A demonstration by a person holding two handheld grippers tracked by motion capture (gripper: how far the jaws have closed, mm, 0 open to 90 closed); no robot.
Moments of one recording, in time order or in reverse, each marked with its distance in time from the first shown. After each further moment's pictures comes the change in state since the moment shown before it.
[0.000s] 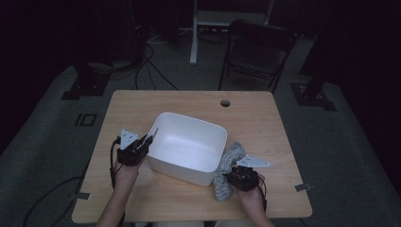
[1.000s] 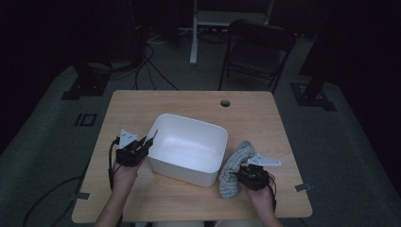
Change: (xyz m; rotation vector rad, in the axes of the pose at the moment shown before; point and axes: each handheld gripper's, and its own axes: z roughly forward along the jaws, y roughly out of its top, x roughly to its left) left arm 0.000 0.002 -0.008 0.053 -0.038 -0.020; right arm -0.021 0.002 -0.028 -0.022 -0.032 0.028
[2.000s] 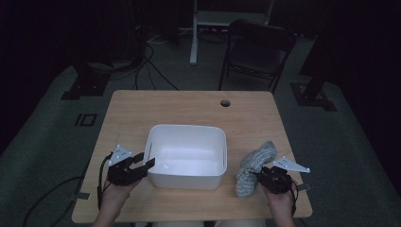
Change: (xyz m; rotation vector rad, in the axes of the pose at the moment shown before) left arm -0.015 -0.018 -0.050 0.068 -0.126 0.000; right arm -0.026 -0.006 -0.051 -0.093 -0.056 0.070
